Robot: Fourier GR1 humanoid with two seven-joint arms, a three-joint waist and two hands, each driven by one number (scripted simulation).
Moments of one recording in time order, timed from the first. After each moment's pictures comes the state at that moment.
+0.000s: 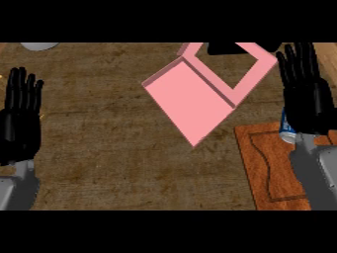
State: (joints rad) left arm -0.17 0.31 -0.01 -1.55 0.33 0.31 -0.17; right arm -0.38 -0.28 0.07 -1.50 -0.46 -0.27 -0.13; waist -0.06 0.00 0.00
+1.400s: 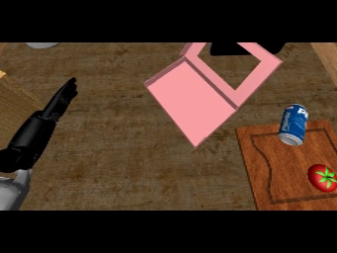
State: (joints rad) left arm -0.18 0.51 -0.22 -1.56 0.13 0.04 -0.10; right arm 0.62 -1.05 -0.33 -1.90 0.07 -0.13 0.00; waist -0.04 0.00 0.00
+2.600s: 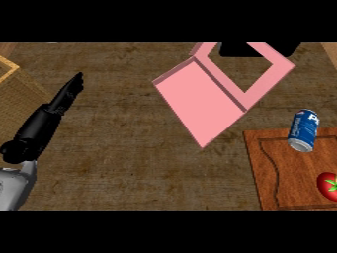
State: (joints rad) left arm -0.22 0.45 -0.17 -1.53 0.07 -0.05 -0.10; right arm 0.29 -0.99 0.14 -2.19 0.33 0.21 0.91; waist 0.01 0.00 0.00
